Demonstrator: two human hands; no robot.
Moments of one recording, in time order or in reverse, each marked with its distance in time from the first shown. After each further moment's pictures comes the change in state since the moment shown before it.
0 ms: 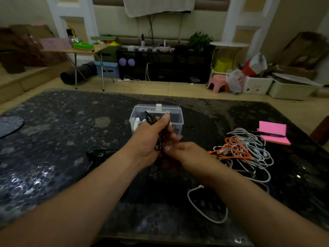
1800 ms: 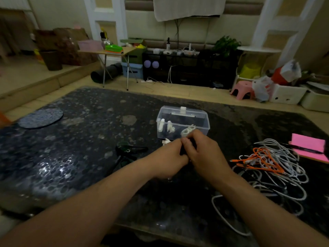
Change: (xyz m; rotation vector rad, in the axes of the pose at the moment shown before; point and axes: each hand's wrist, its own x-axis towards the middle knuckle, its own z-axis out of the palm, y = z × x) left_hand -0.029 -0.004 -0.044 1.210 -0.148 0.105; right_hand 0.033 0.002 0.024 -0.704 0.352 -0.496
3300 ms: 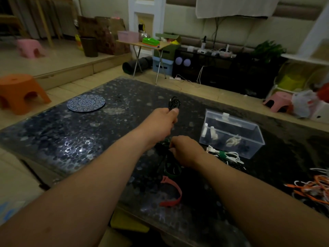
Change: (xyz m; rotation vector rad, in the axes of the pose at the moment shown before) left_hand -0.027 -0.093 -0.134 -0.500 0.451 -0.210; right_hand 0.095 -0.072 0.157 -0.454 -0.574 -0.175
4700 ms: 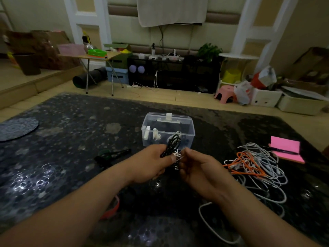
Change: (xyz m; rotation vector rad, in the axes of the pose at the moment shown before) left_hand -0.031 0.005 0.146 0.186 -0.570 0.146; right_hand -0.193 0.105 -0.044 1.944 0.222 0.426
